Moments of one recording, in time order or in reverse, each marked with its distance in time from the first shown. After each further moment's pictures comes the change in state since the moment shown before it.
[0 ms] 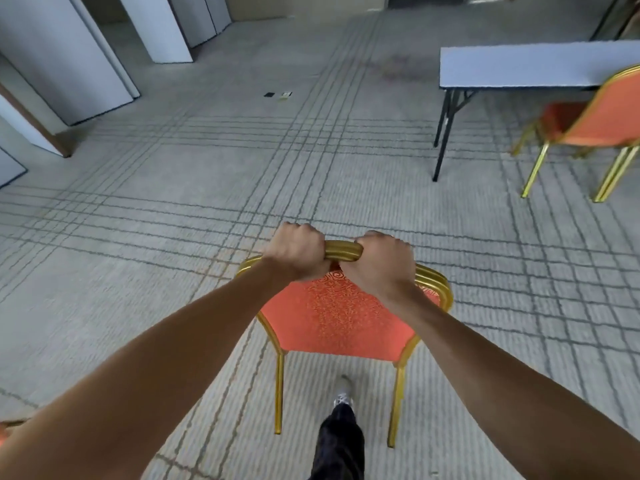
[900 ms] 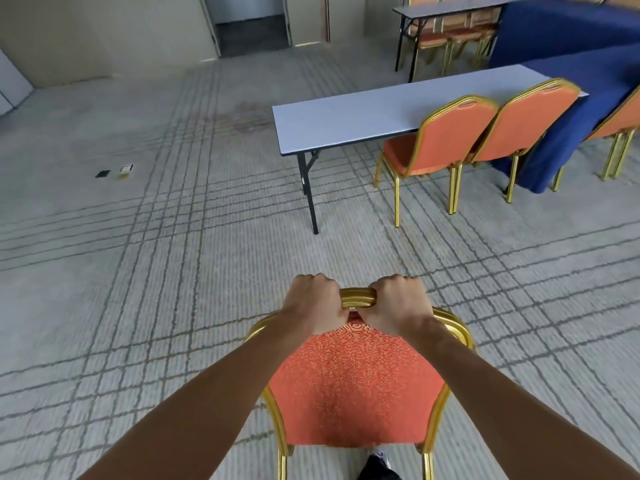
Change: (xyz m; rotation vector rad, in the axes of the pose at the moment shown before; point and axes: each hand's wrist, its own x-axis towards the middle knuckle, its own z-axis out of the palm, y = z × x) left_hand 0.491 0.225 -0.061 -0.180 0.052 0.450; right_hand 0.274 0.414 -0.065 -0.326 -0.185 0.306
